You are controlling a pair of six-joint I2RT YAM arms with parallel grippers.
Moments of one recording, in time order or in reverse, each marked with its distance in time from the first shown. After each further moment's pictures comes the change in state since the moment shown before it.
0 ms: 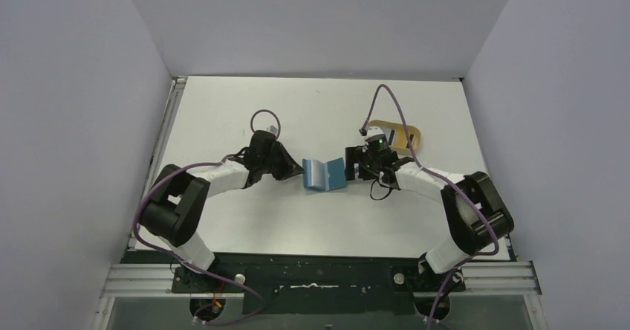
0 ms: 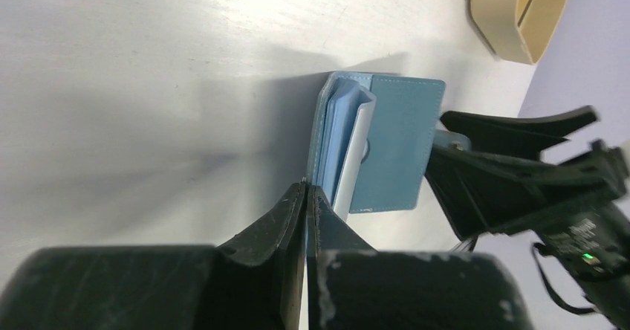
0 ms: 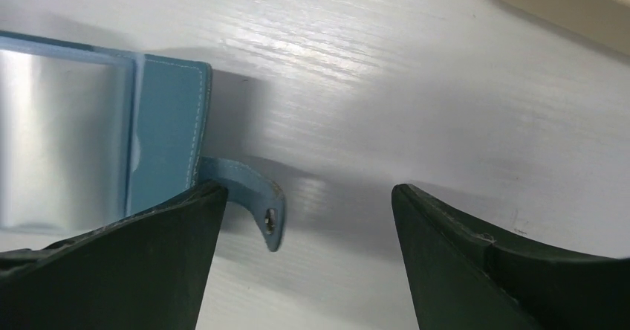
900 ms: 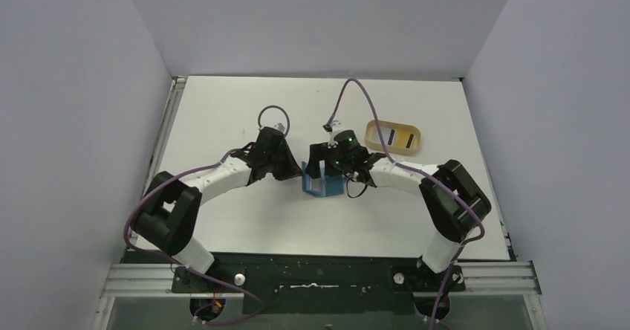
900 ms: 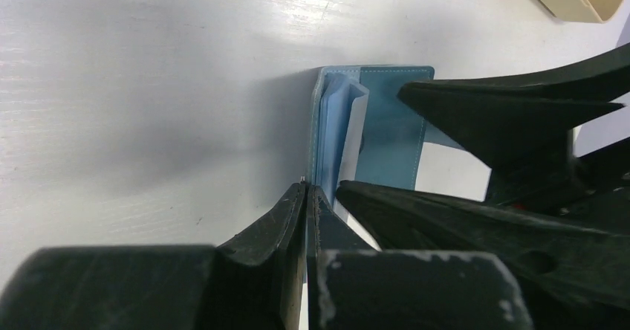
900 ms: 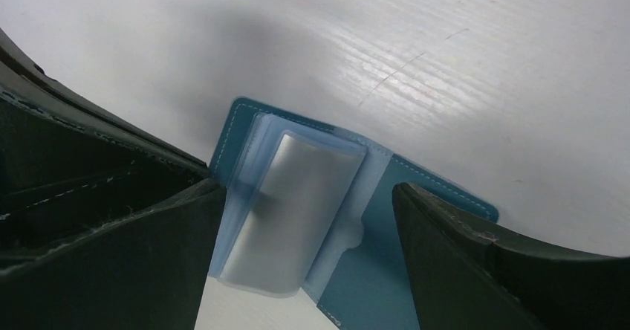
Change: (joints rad) left arm -0.073 -0.069 0.106 -0.278 -0.116 0.149; right arm 0.199 0.114 0.187 0.085 -0.146 0.098
